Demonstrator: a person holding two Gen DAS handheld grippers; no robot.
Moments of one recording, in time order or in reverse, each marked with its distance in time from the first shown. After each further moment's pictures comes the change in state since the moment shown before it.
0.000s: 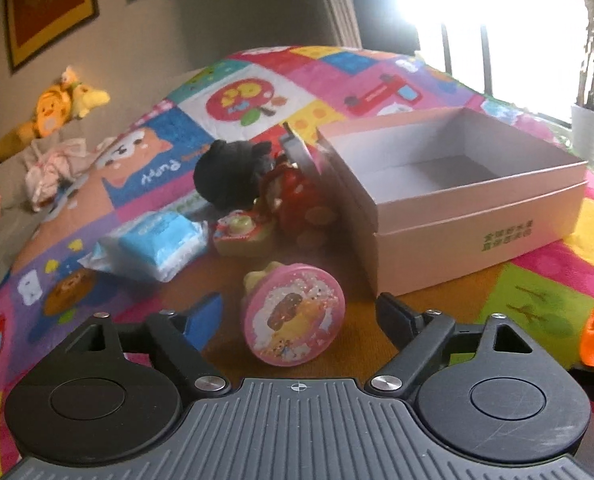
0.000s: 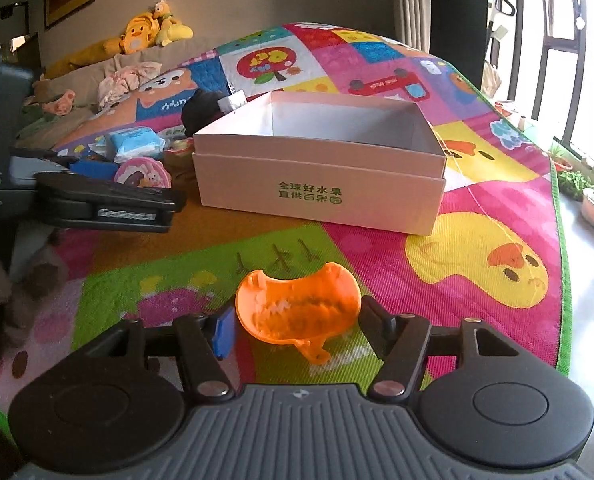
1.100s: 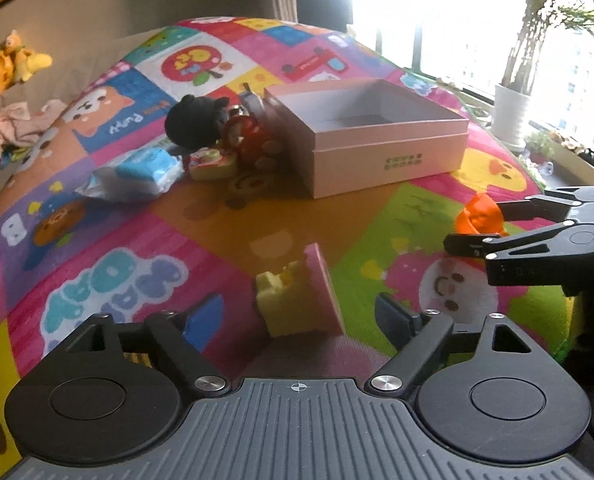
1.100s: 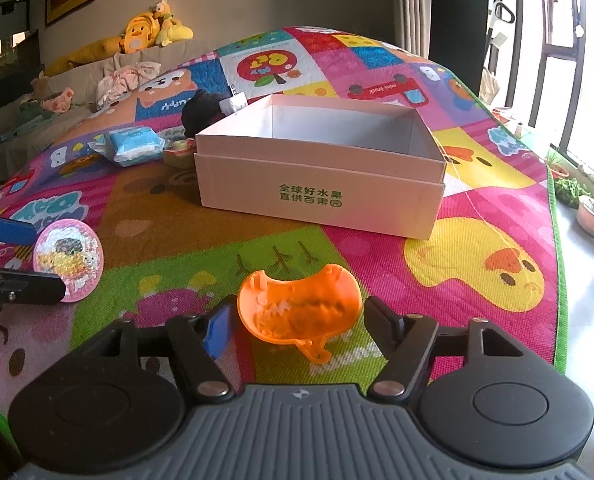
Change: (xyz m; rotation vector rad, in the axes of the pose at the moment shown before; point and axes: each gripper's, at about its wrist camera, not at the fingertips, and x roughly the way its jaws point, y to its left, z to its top) left arm -0.088 0.044 -0.040 0.006 0.111 -0.268; right arm -0.001 0.003 -0.001 -0.015 -0.009 -0.010
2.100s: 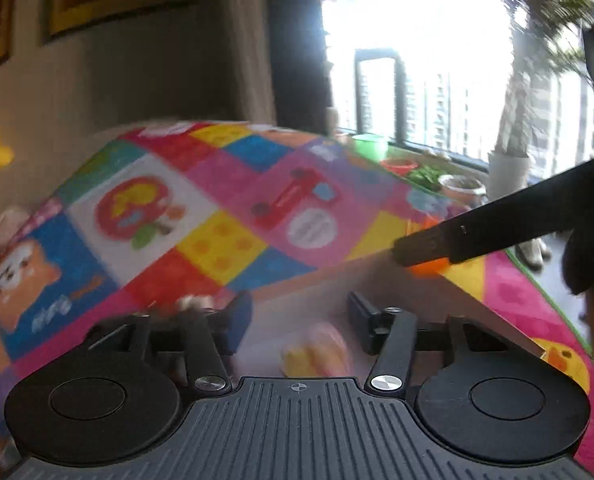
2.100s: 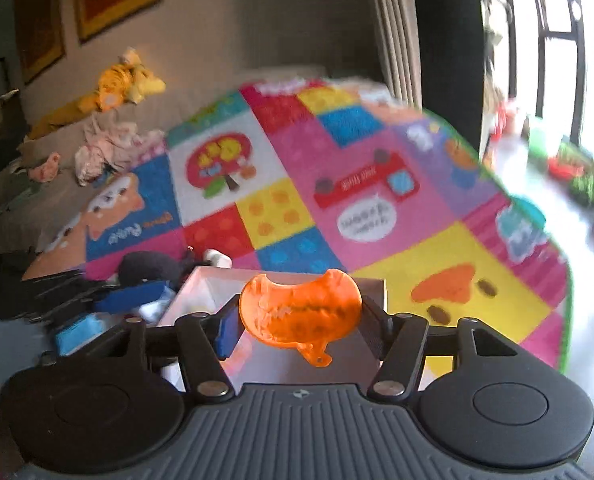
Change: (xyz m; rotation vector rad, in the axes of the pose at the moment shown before) left arm 0.114 -0.006 0.180 0.038 -0.263 -0.033; right arm 0.093 -0.099 0.204 0.154 -0.001 0.059
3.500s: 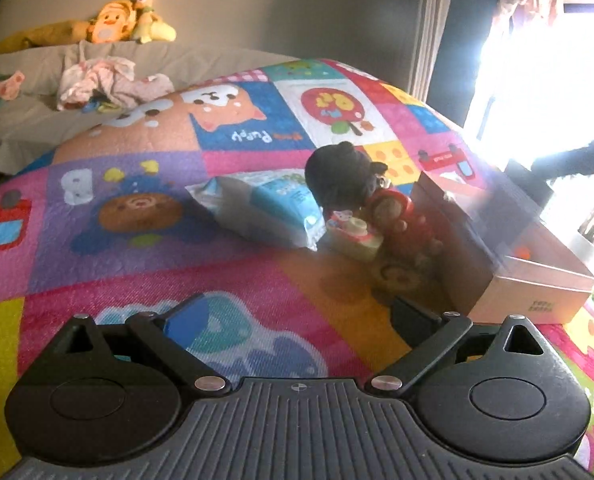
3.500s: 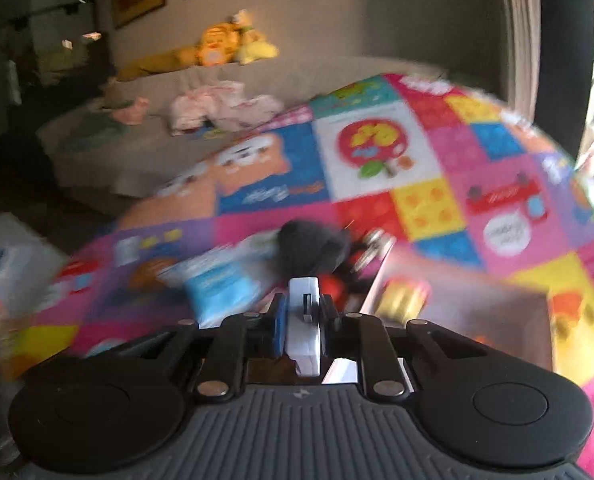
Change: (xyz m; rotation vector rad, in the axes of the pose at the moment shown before) left arm -0.128 0.098 -0.151 -0.421 0.040 0.224; right arm -0.062 0.140 -0.049 -0.216 0.078 0.254
